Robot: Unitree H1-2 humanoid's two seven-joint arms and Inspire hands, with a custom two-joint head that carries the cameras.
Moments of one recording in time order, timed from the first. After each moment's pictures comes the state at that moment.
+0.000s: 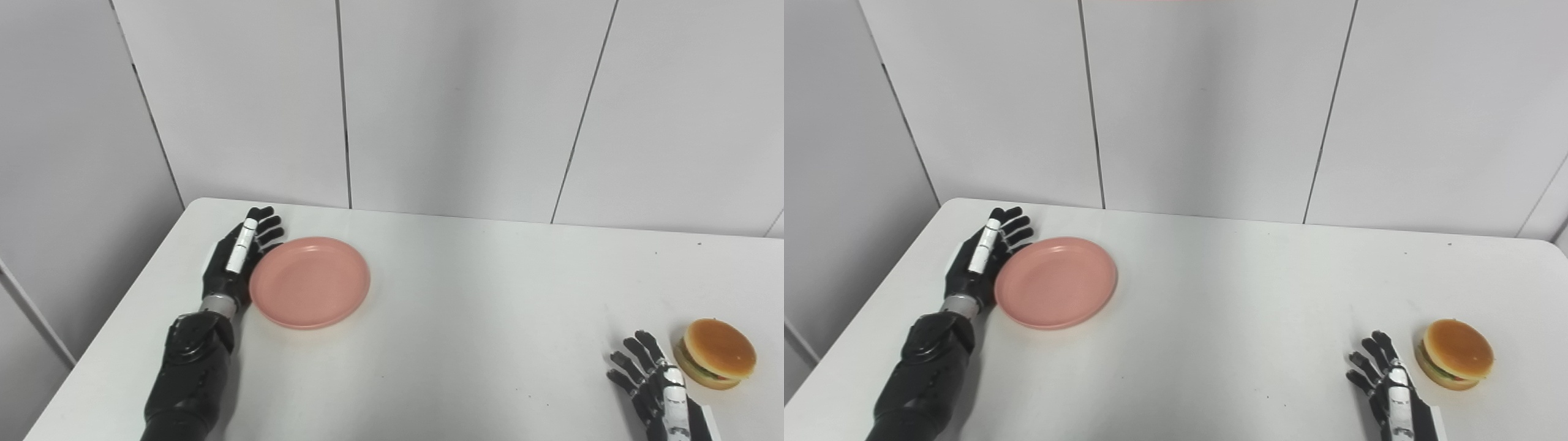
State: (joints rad) left arm -0.62 0.22 0.20 0.75 -0.28 -0.11 -0.15; right arm 0.09 -0.08 -0.10 -0.17 0.17 0.01 0.02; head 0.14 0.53
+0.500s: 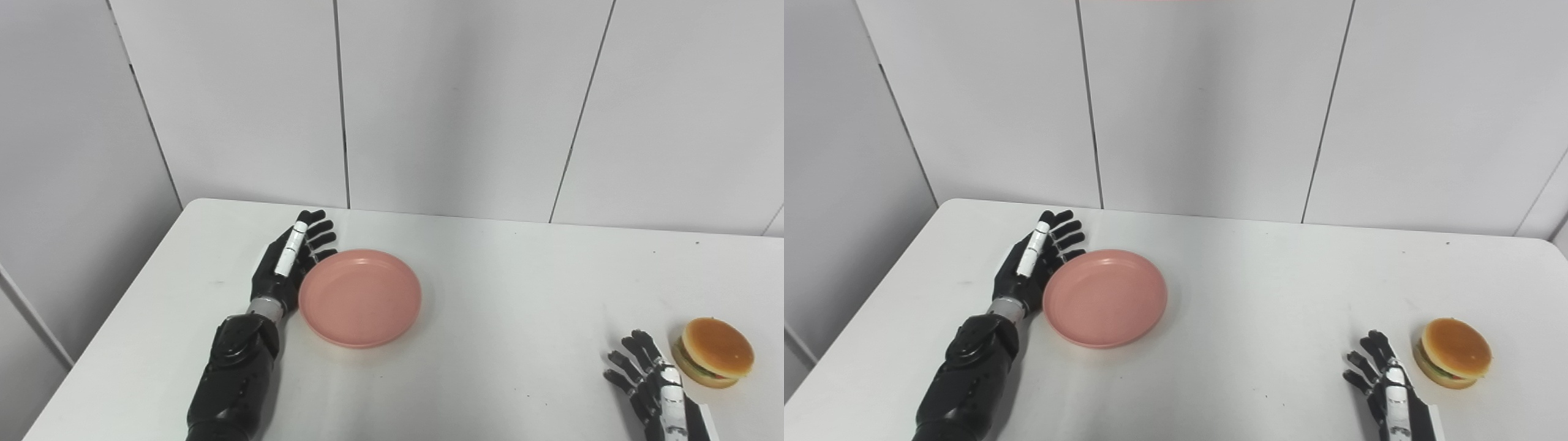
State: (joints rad) left arm -0.60 0.12 0.16 0.64 -0.28 -0.03 -0.15; right arm 0.09 -0.07 -0.10 -0.18 0.16 0.01 0.01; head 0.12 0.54
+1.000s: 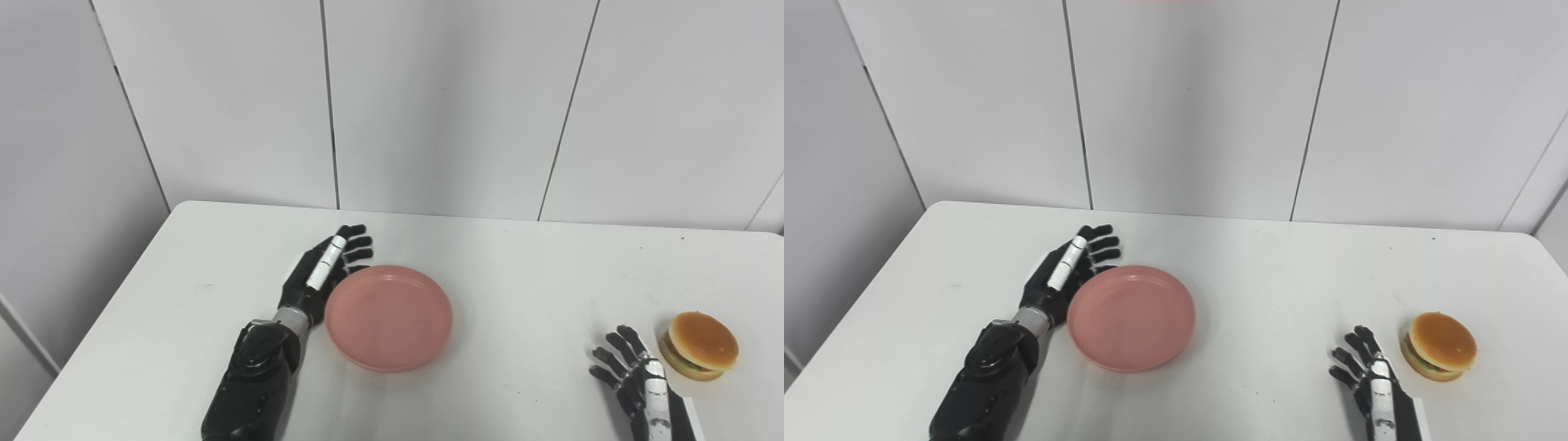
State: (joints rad) left arm -0.57 0.06 0.03 0.60 -0.21 -0.03 -0.21; right arm 0.09 -0.05 -0.09 -0.18 0.13 0.01 -0.01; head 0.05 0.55
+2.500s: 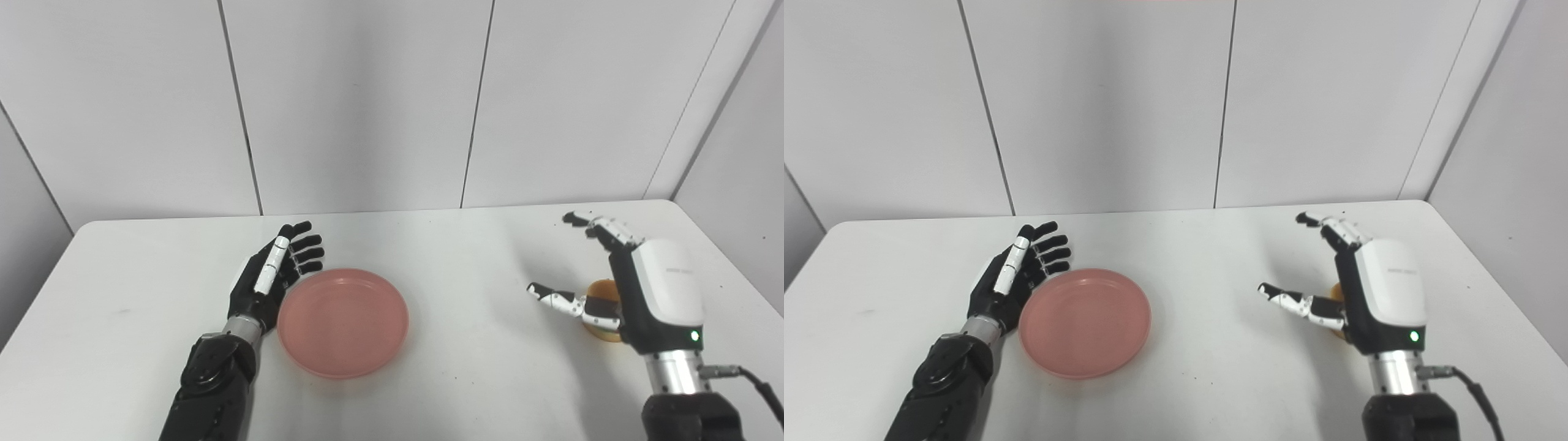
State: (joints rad) left arm -0.63 0.02 0.08 0.69 -0.22 -0.07 -0.23; right arm -0.14 -0.40 -0.08 -0.41 -0.90 0.10 -0.09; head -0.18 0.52
